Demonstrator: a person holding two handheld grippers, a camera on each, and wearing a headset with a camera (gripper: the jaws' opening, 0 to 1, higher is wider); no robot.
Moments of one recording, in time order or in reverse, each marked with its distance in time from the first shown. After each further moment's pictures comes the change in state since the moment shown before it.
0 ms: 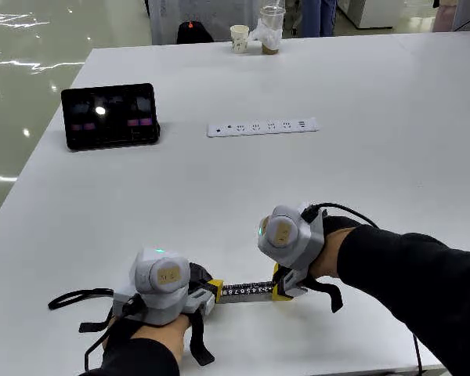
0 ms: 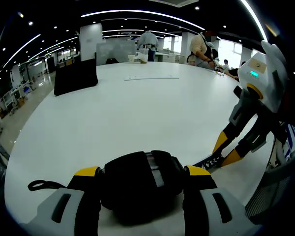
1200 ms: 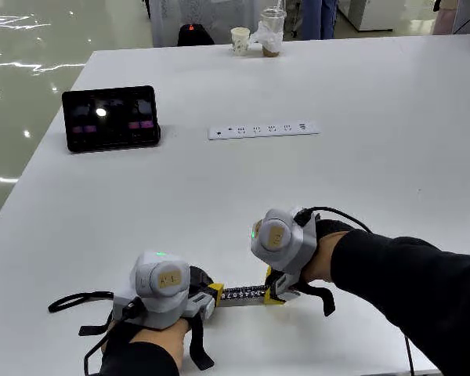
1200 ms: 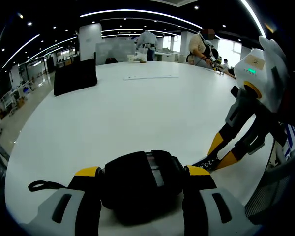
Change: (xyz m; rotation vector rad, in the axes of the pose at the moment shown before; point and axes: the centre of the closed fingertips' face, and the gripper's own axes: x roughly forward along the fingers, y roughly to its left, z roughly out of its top) left arm 0.000 0.000 0.000 0.005 0.005 -0.004; right arm 0.005 0.002 0.014 -0.007 -0.021 0.011
